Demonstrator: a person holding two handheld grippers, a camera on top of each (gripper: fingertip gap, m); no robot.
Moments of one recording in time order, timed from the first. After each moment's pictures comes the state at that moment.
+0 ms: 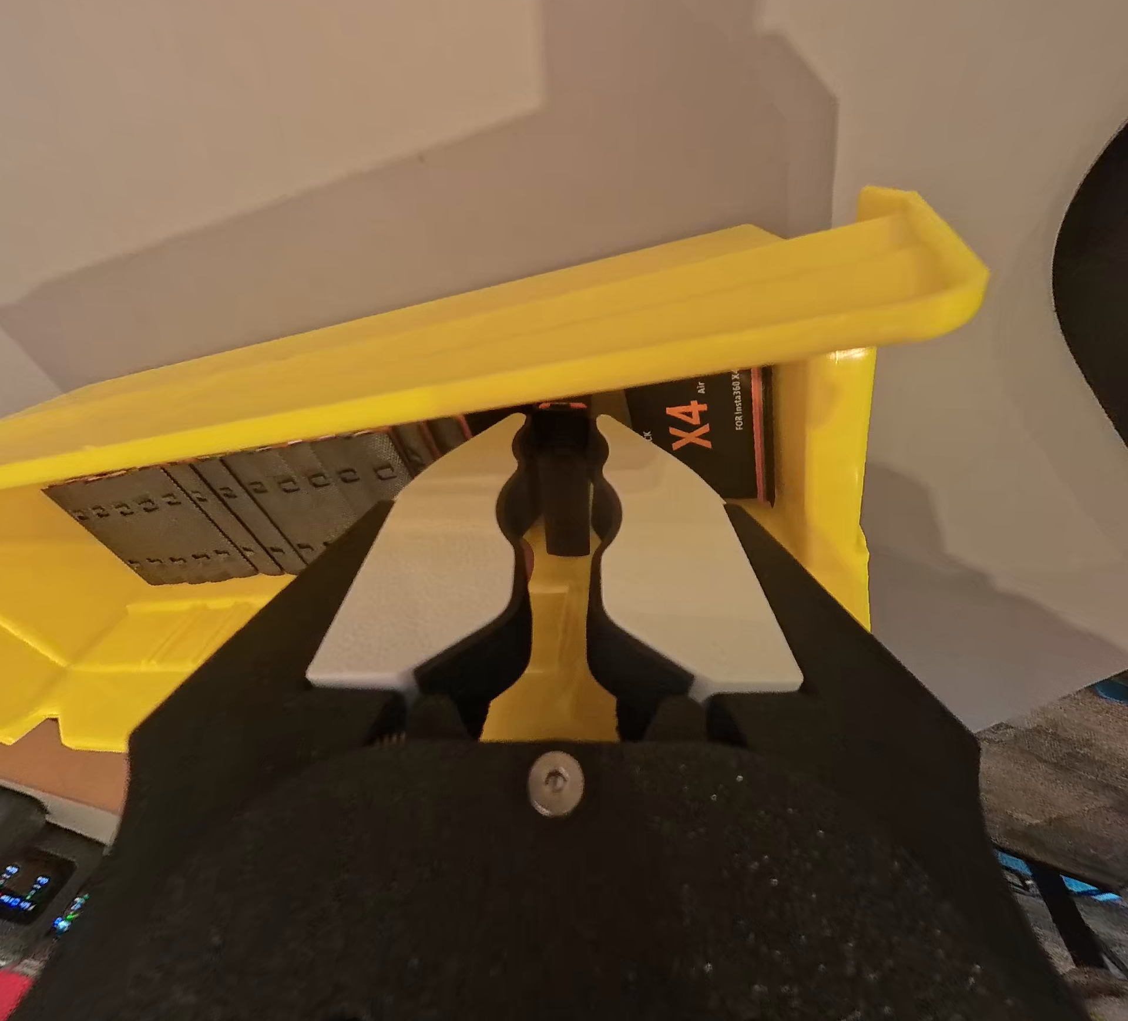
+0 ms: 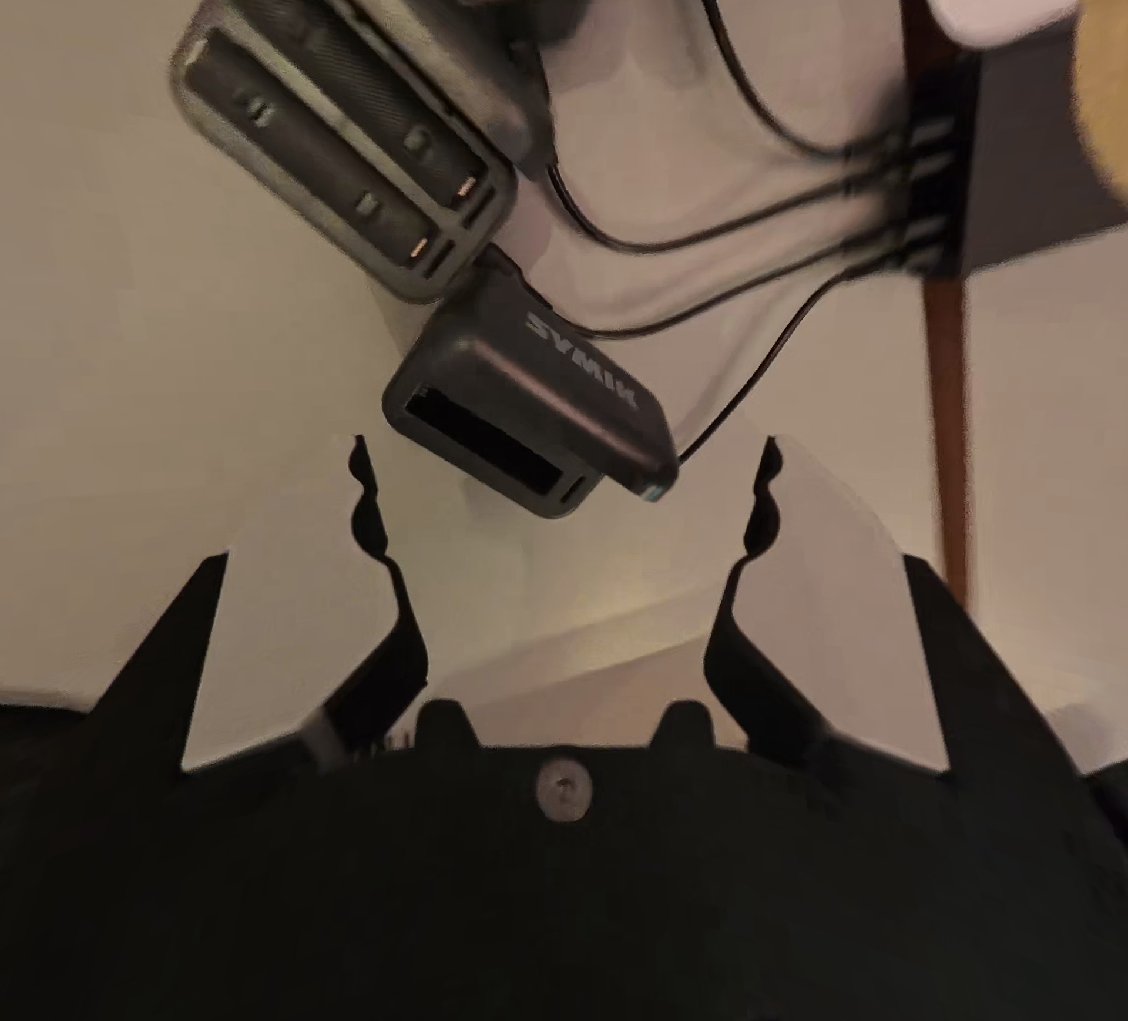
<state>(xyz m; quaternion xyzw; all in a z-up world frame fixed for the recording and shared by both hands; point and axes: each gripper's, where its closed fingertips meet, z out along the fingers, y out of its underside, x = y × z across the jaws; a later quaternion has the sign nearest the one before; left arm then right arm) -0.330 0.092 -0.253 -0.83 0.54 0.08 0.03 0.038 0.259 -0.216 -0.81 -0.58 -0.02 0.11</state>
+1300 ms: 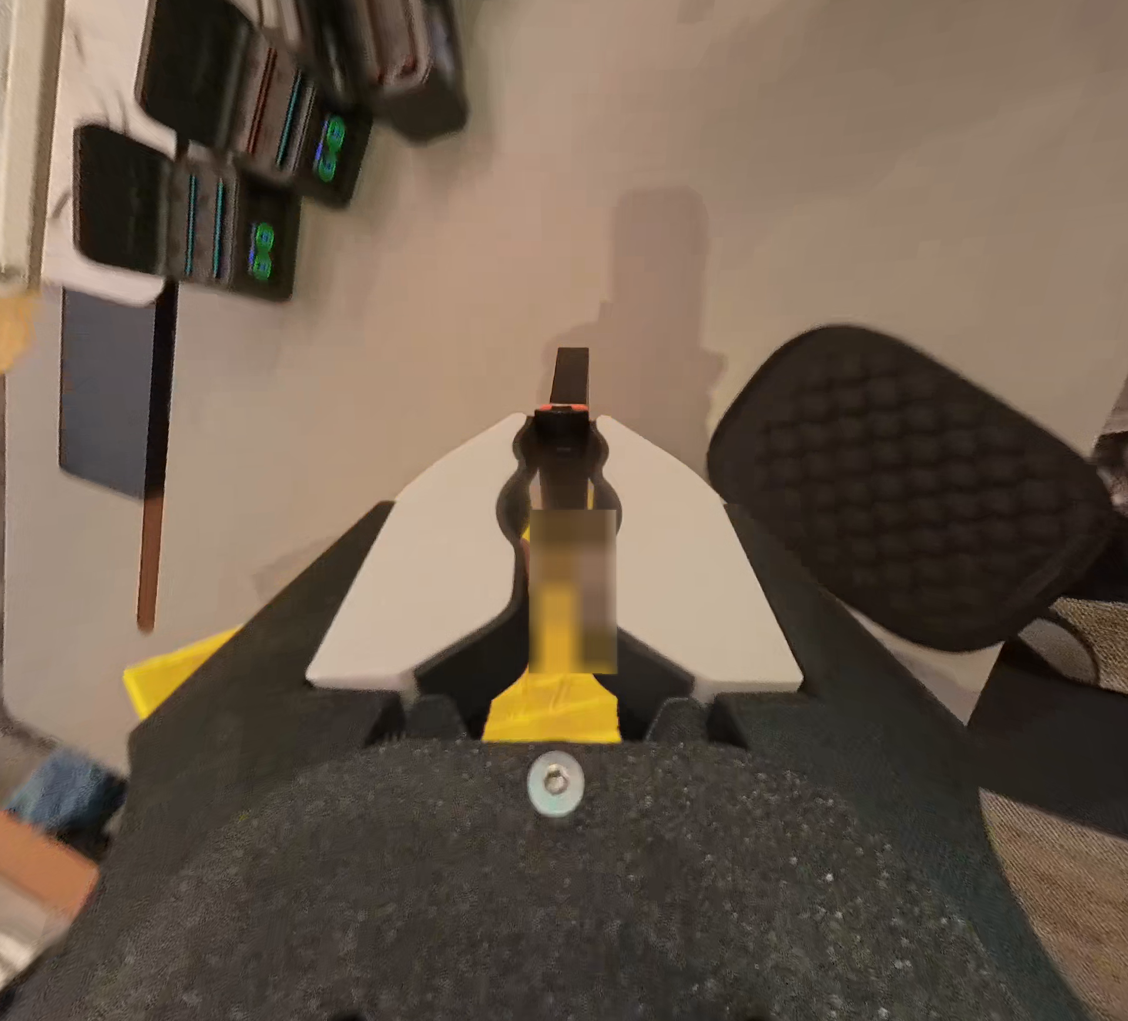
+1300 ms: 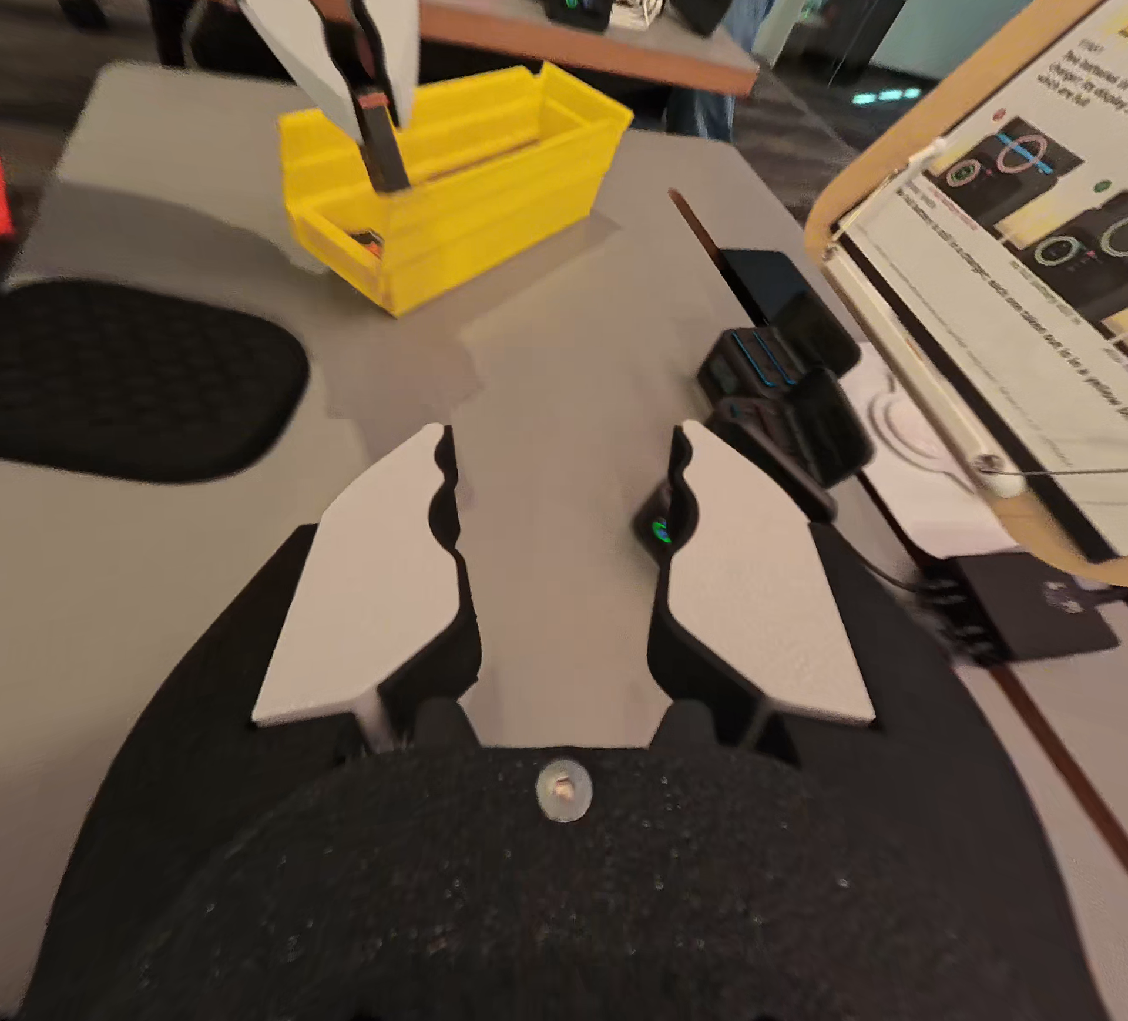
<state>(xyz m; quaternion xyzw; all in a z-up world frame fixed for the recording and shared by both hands) -0.201 0.067 -0.127 -0.76 0.61 -0.04 0.25 -0.045 0.110 -0.118 -0.61 -0.56 0.27 0.50</state>
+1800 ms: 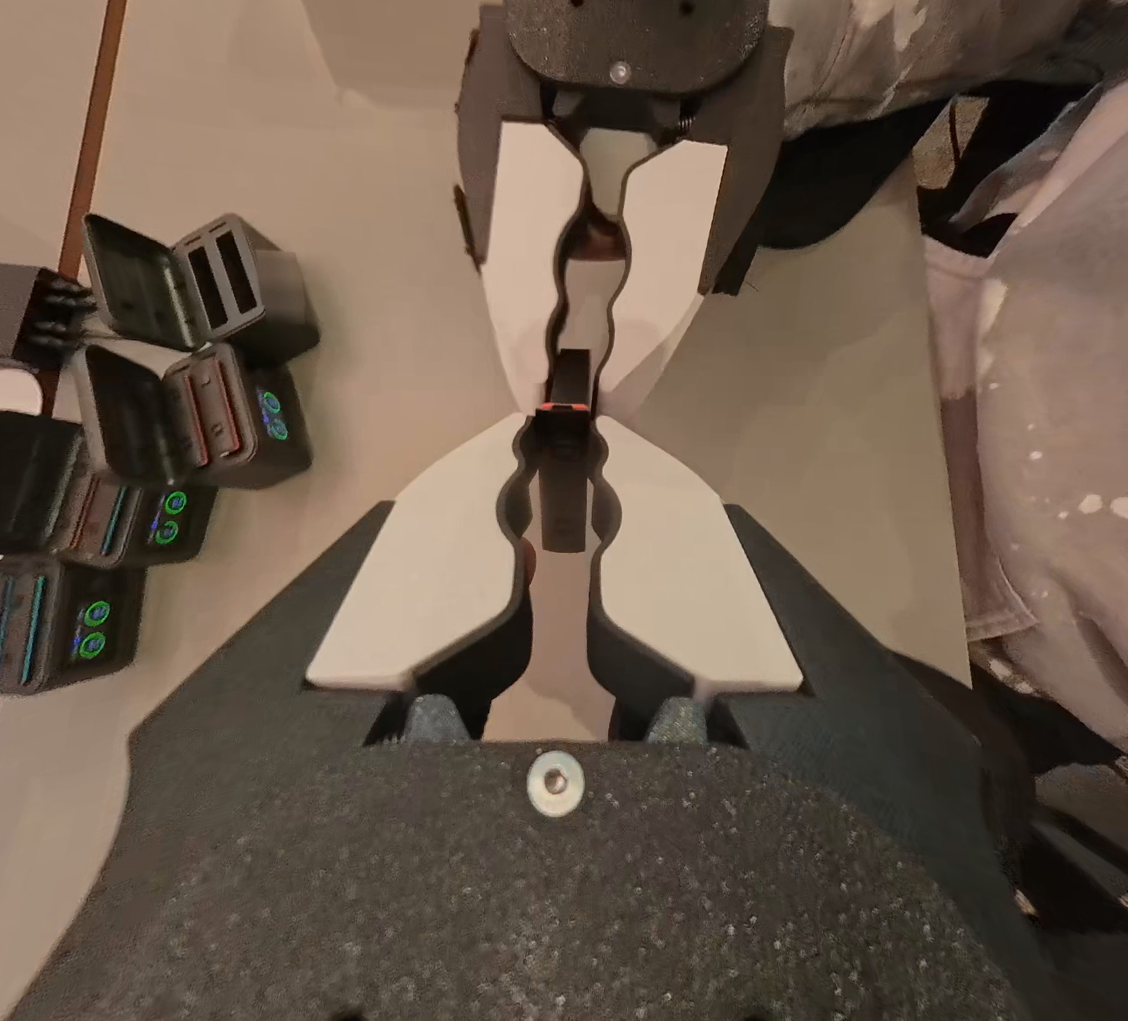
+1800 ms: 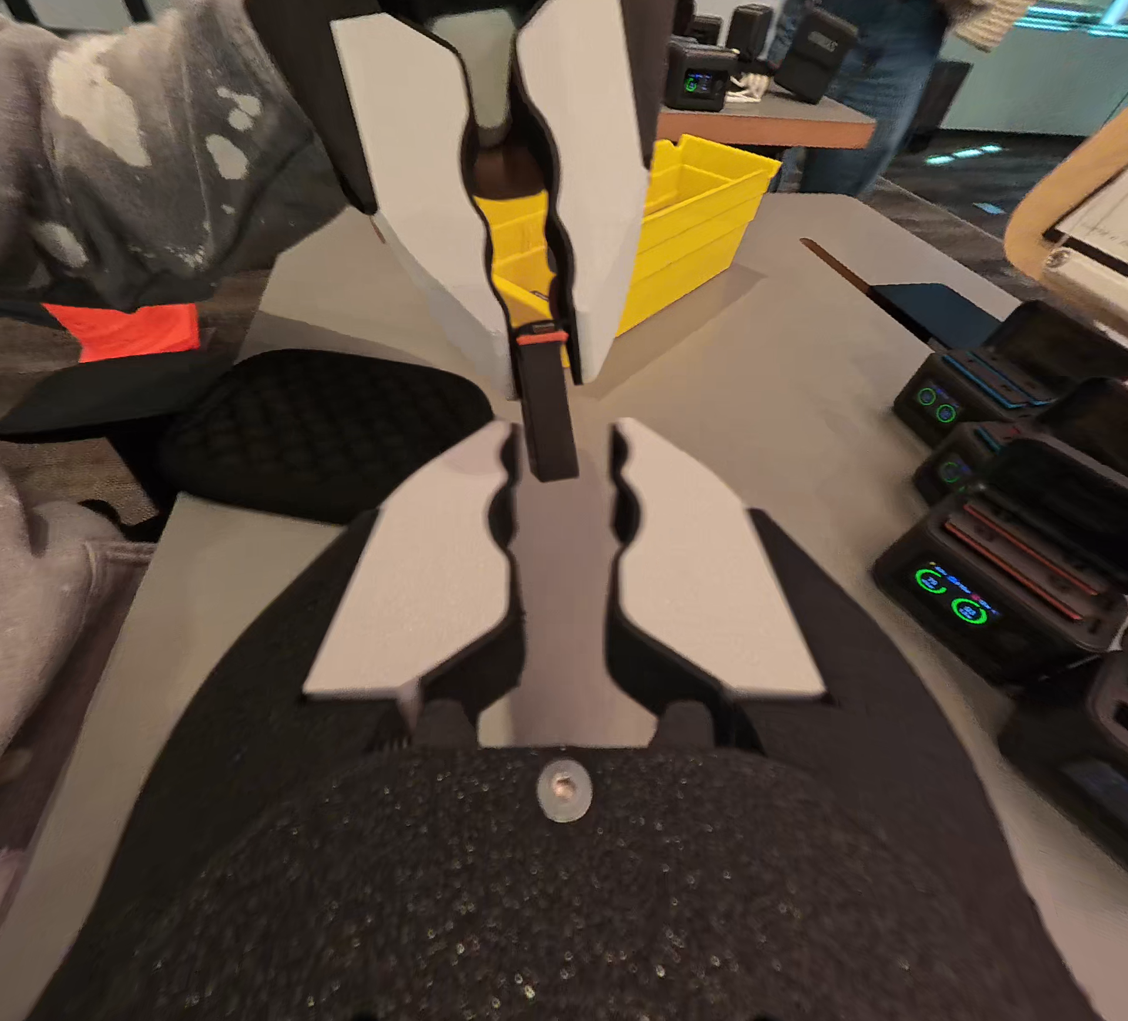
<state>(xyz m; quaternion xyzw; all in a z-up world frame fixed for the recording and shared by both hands) -0.066 0.021 -0.142 -0.65 0.66 -0.20 0.31 -0.077 0.023 -0.152 -0.58 -0.53 0.38 0.49</state>
